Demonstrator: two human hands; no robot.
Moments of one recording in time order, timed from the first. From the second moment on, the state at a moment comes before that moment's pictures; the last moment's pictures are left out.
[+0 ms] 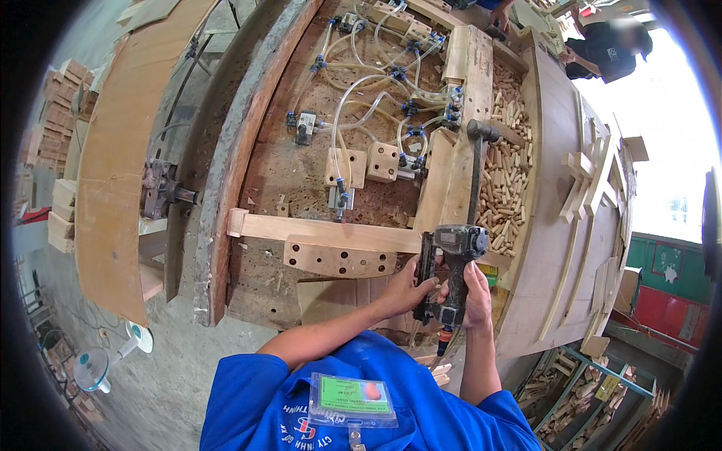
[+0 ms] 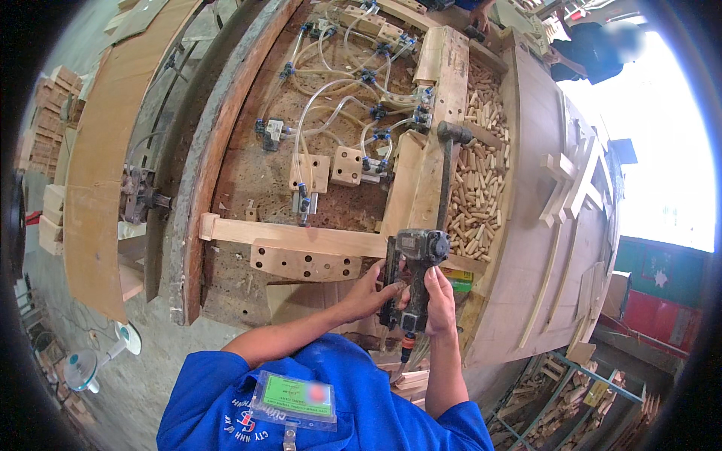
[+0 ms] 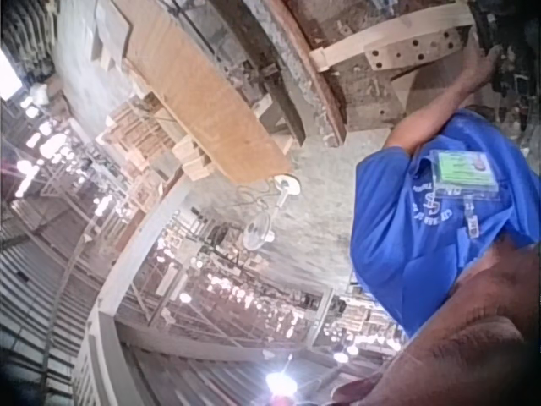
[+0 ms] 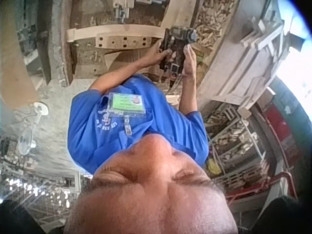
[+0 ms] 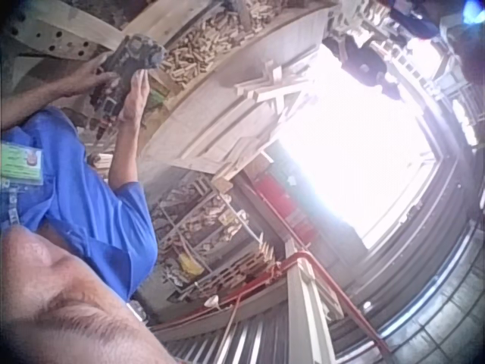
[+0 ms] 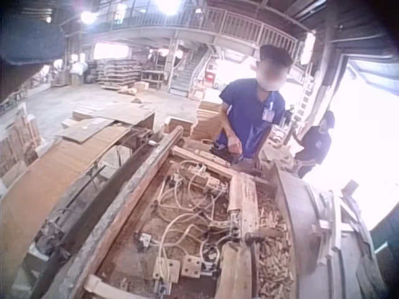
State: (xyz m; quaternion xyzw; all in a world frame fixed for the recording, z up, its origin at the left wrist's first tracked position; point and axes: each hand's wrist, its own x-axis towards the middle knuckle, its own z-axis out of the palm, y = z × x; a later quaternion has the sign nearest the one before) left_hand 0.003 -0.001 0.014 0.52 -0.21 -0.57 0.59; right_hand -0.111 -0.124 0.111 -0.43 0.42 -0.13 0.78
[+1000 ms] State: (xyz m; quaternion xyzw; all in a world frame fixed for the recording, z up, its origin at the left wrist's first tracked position) left_hand 0.000 -0.007 0.027 0.55 -0.34 -0.54 0.54; right_hand -0.176 -0.129 0.173 -0.47 0.50 -0.23 0.68
